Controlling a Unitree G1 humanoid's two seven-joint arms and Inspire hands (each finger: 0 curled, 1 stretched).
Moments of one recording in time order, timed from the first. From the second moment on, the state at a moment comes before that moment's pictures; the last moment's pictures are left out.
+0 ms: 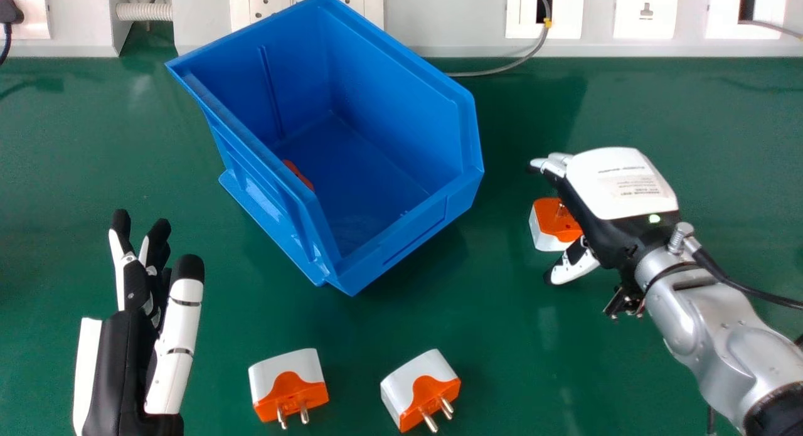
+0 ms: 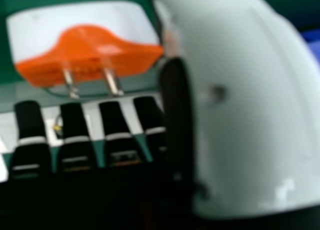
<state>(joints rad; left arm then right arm) 0.47 0.01 0.13 -0.23 -0.04 -0.36 -0.02 -0.57 -0.46 0.44 0.70 -0.88 -0.07 -0.19</state>
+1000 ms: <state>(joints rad) 0.49 0.03 0.15 -0.27 -0.05 -0.34 -0.05 -0.73 -0.44 0.51 0.90 -0.84 -0.06 -0.11</state>
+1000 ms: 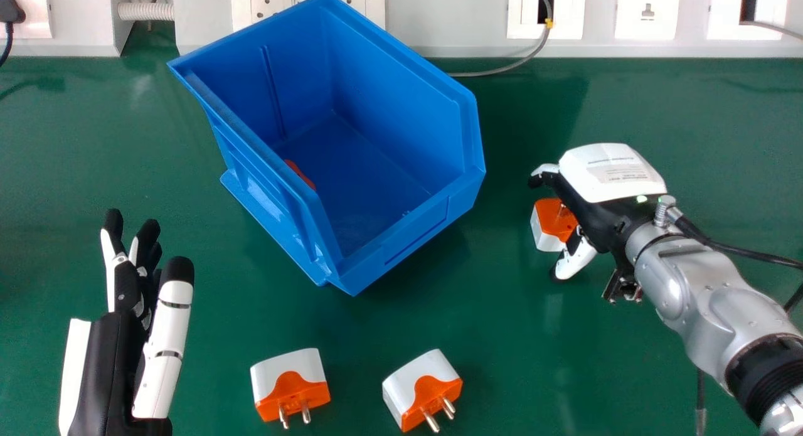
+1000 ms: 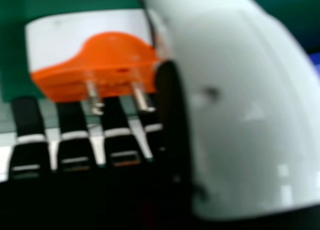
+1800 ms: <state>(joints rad) 0.50 0.03 0.16 -0.32 -0.05 -0.30 -0.05 -0.79 -0.41 0.53 1.02 -0.80 -0.08 -0.14</state>
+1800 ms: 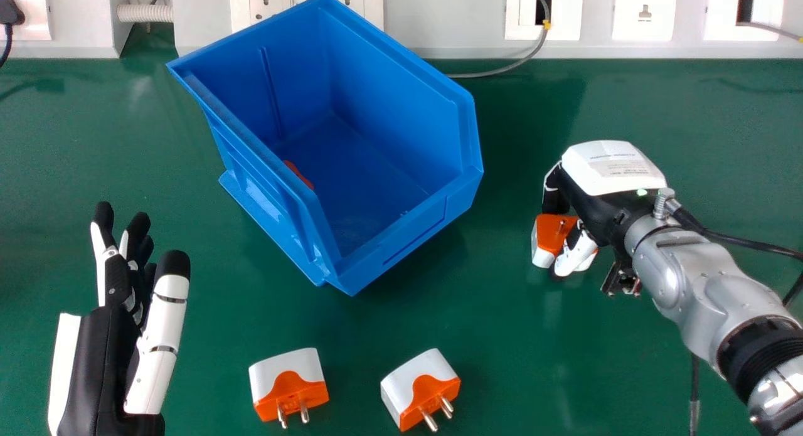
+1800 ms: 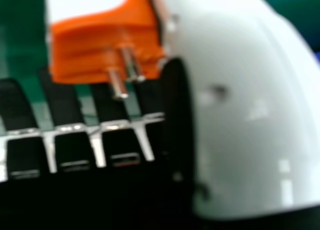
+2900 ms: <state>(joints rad) 0.48 0.03 0.16 -0.32 -0.04 -0.29 -0.04 -0.19 -0.53 0.24 -0.07 -0.73 -0.07 -0.13</state>
